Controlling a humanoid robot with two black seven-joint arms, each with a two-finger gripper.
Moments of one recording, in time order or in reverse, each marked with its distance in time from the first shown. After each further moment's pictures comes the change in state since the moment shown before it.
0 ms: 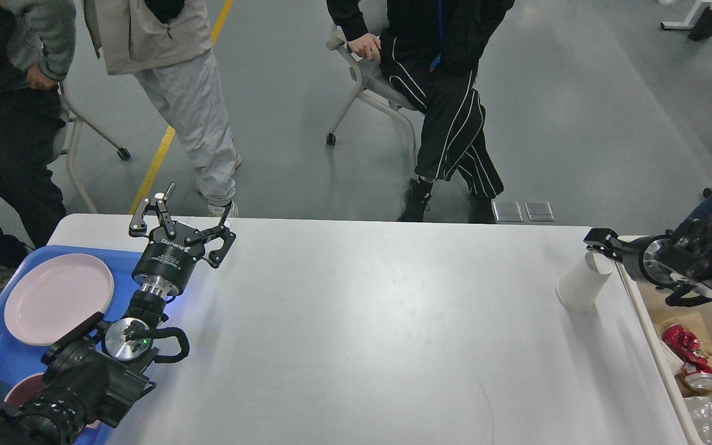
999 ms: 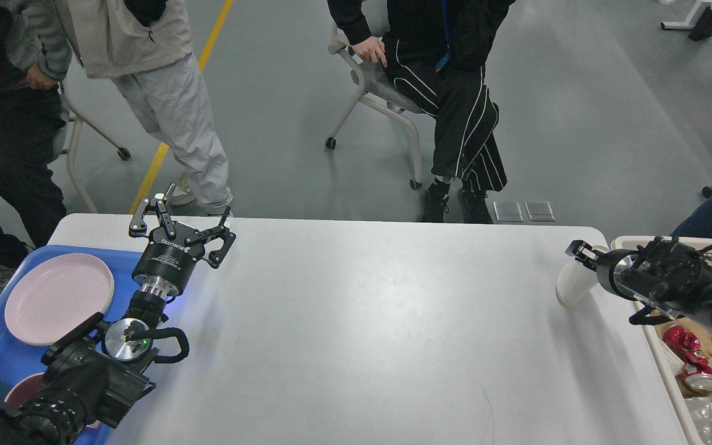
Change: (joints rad) left arm 0.001 0.000 0.000 0.000 0.000 0.000 0.000; right arm -0.072 0.086 0.026 -0.013 0.000 -0.171 0.002
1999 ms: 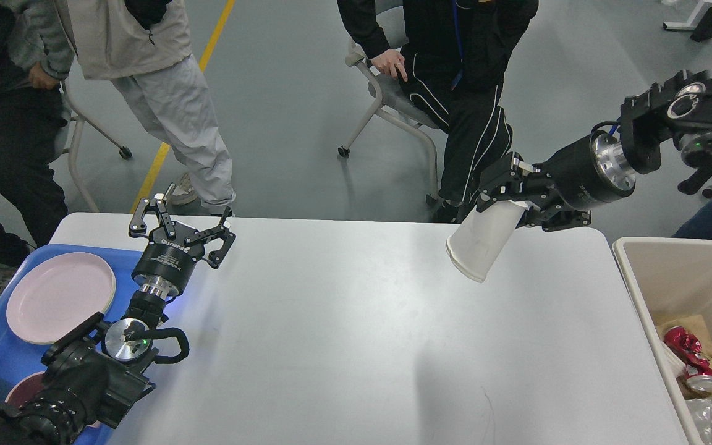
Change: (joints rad) left arm 0.000 0.000 0.000 0.000 0.000 0.000 0.000; right arm 0.891 -0.258 -0.054 0.864 -0.033 0.570 -0.015
